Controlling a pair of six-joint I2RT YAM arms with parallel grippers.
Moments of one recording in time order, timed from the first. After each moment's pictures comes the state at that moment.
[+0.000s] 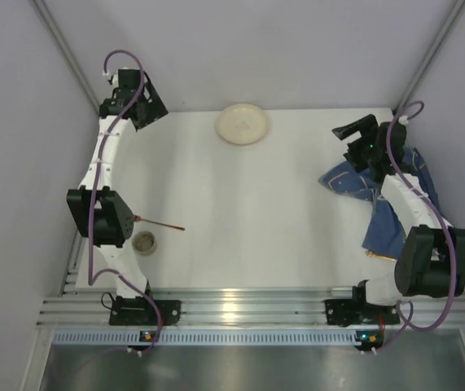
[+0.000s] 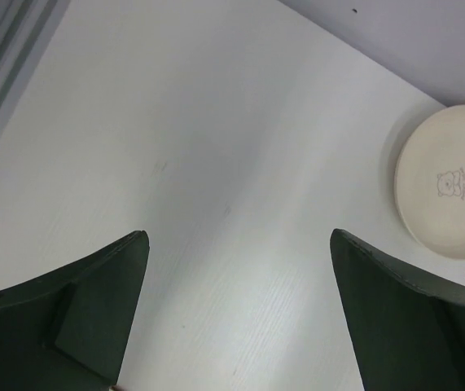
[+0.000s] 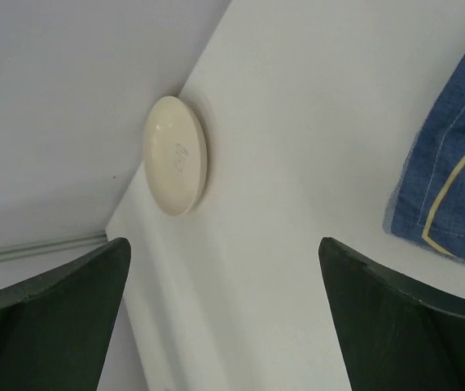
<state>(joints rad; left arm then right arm) -0.05 1.93 2.02 -0.79 -0.28 -0.50 -0.06 1.41 1.01 0.00 -0.18 1.02</state>
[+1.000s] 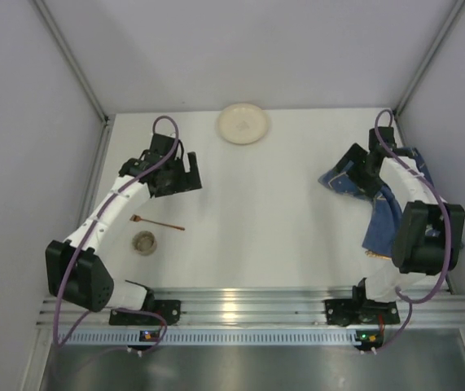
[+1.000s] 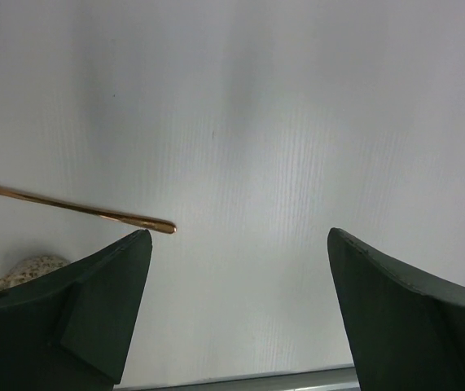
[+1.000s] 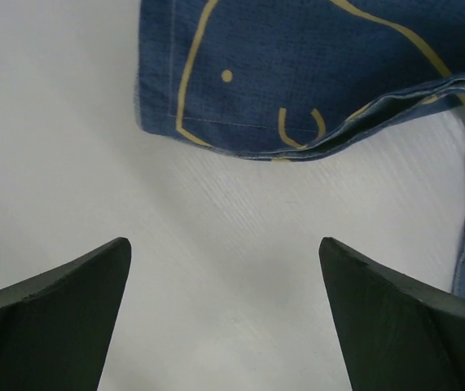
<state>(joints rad) -0.33 1.41 1.25 -0.77 -0.07 -0.48 -0.08 1.59 1.19 -0.66 -0.09 0.65</state>
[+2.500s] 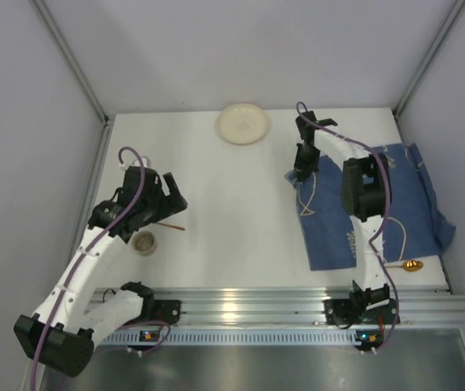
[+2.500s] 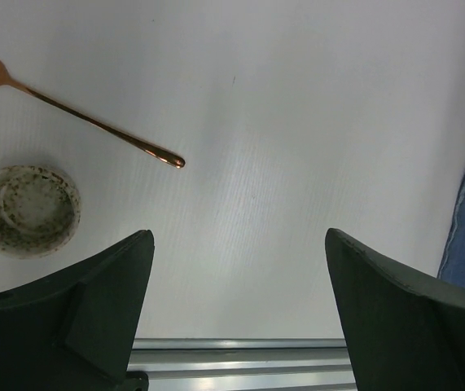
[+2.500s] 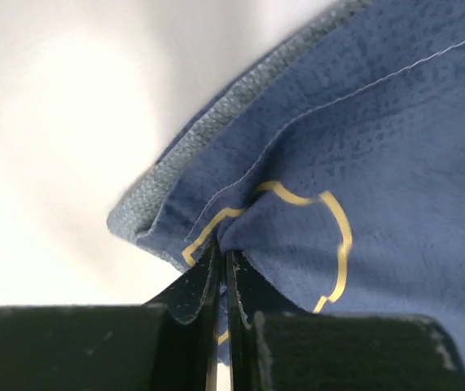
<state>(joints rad) -0.34 0.97 0.98 -0.83 -0.11 -0.67 0.25 2.27 1.89 -0.98 0.07 0.46</state>
